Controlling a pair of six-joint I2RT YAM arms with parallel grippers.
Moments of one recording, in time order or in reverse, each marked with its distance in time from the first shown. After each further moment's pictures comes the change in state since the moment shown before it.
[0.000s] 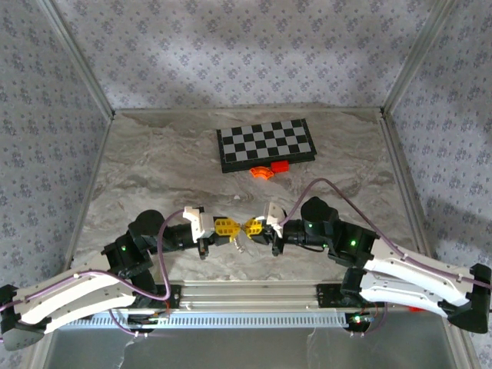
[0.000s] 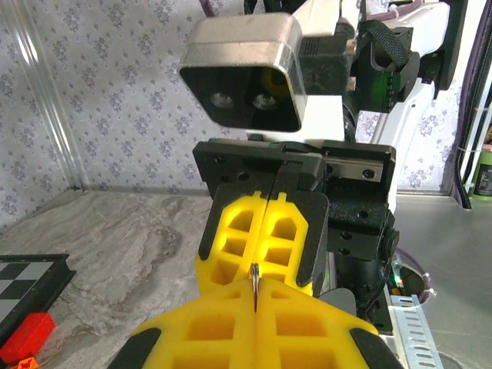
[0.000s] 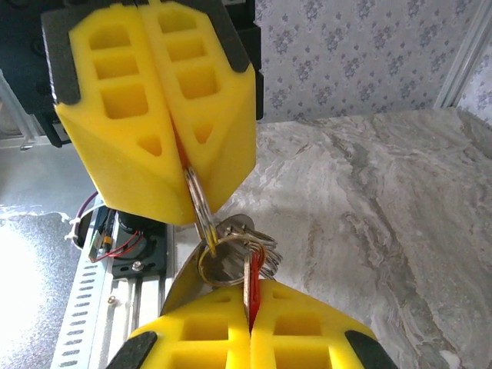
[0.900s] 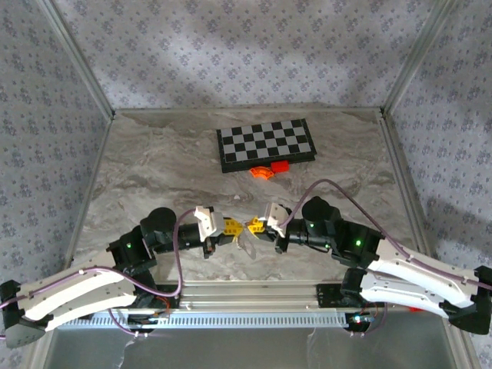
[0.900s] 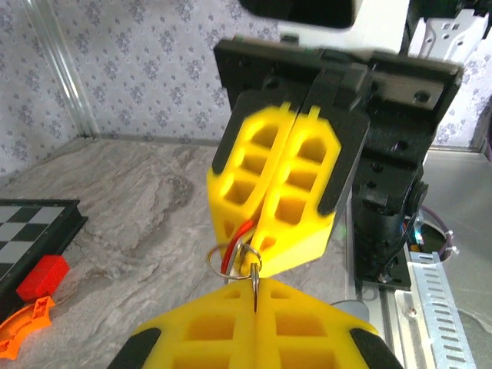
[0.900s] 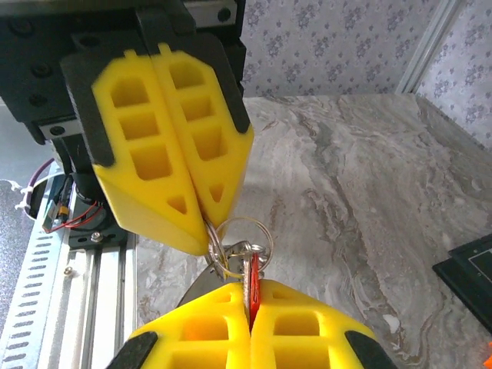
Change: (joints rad) left arm 0.000 0.055 0.014 -0.109 -0.059 0.037; right arm 0.000 -0.020 0.041 -0.127 0.100 -0.098
